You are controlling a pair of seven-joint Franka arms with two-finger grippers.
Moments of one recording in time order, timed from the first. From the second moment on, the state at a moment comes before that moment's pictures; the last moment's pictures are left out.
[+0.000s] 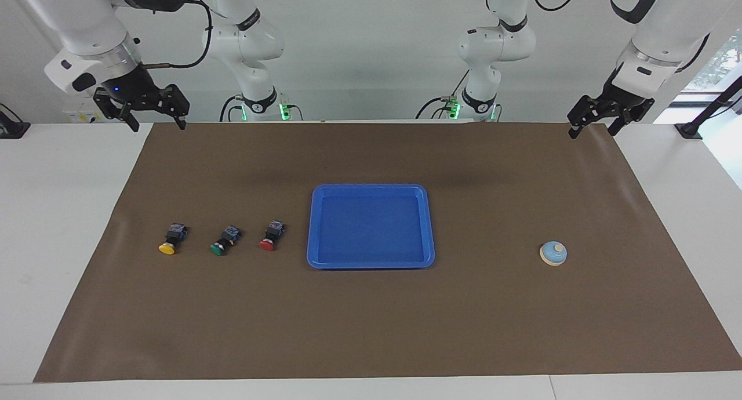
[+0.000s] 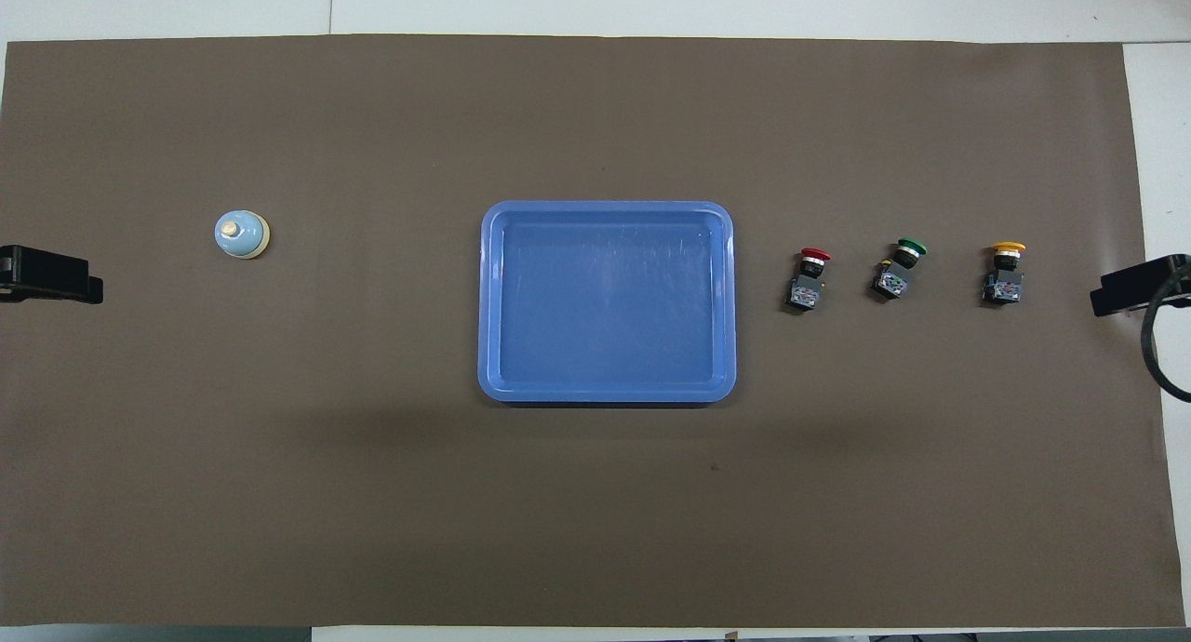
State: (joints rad) left arm -0.02 -0.11 0.02 -1.71 -0.01 1.59 0.01; right arm 0.00 -0.06 -0.07 -1.63 -0.04 1.48 -0.12
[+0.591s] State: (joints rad) left arm -0.03 -0.10 -0.01 -1.71 -0.01 1.54 0.01; right arm 0.01 -0.11 0.13 -1.97 -0.03 1.85 0.27
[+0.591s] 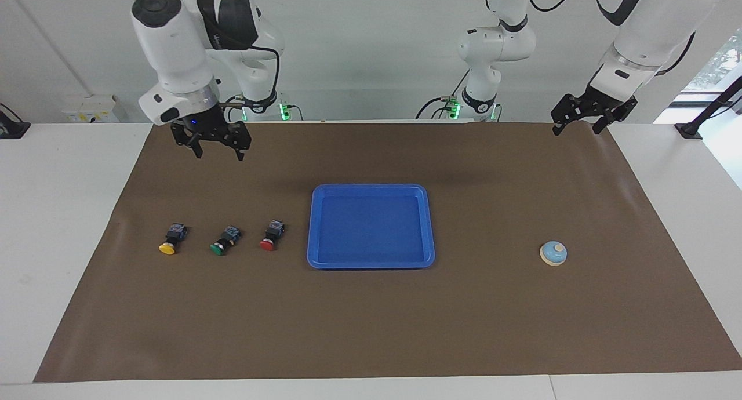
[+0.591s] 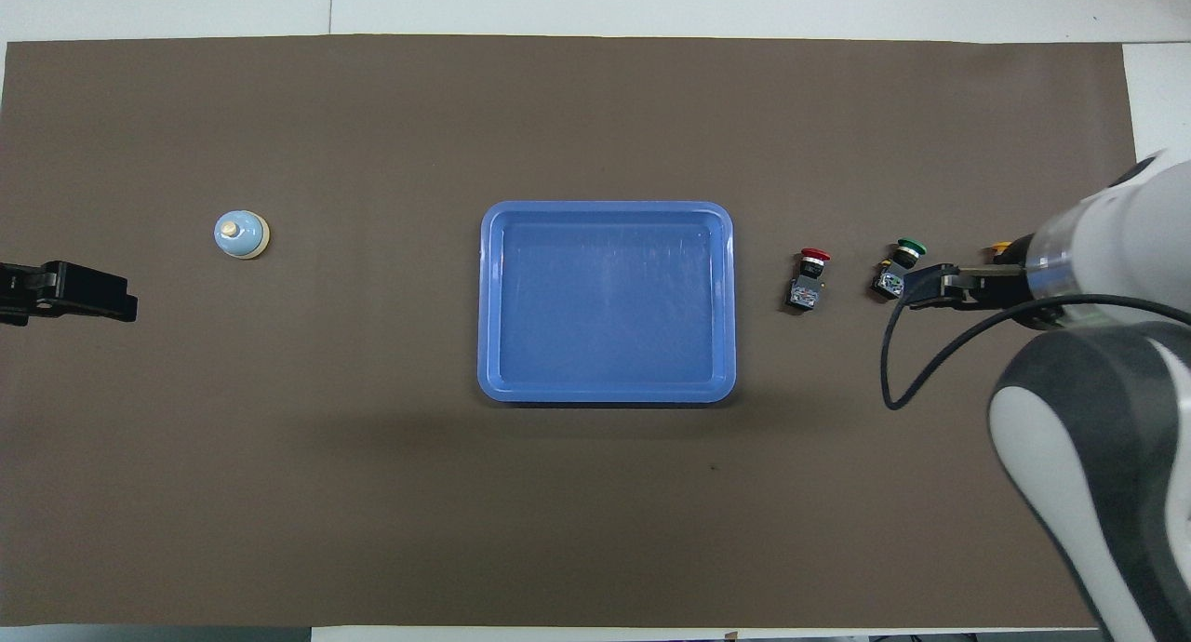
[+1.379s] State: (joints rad) left arm -0.03 -0.10 0.00 -1.71 -0.01 1.54 0.01; right arm 0.05 0.15 0.15 -2.15 -0.03 2.43 0.43
